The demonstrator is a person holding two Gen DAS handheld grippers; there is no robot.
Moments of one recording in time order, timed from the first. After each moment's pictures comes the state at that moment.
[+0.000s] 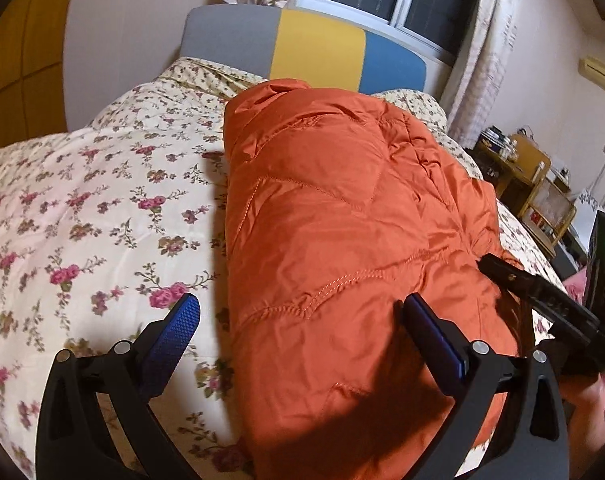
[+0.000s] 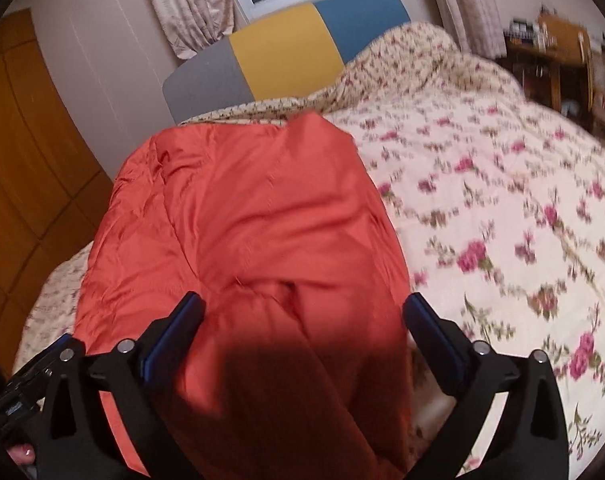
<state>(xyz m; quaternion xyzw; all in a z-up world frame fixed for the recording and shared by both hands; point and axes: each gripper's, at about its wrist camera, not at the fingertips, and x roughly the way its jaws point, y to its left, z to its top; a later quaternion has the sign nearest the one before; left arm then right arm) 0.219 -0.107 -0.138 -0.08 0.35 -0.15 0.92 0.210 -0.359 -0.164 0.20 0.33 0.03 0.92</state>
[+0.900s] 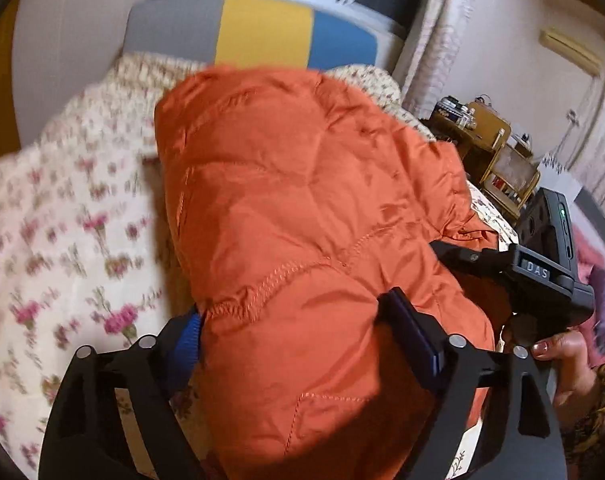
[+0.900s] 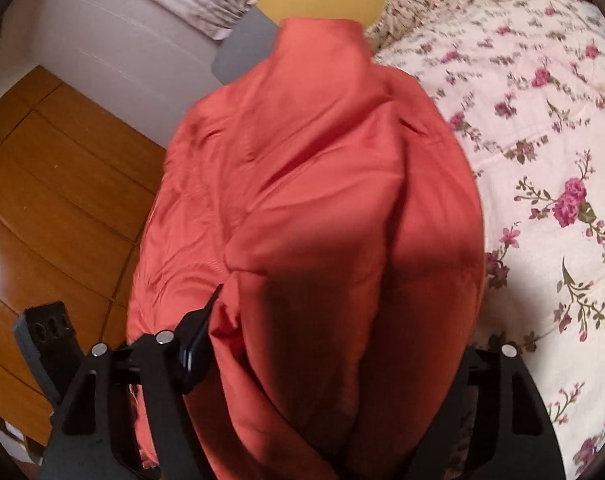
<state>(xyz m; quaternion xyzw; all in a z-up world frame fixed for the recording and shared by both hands) 0.218 -0.137 -0.121 -0.05 0.35 -0.23 0.90 0.229 -0.378 -0.176 0.31 0.36 0.20 0.86</state>
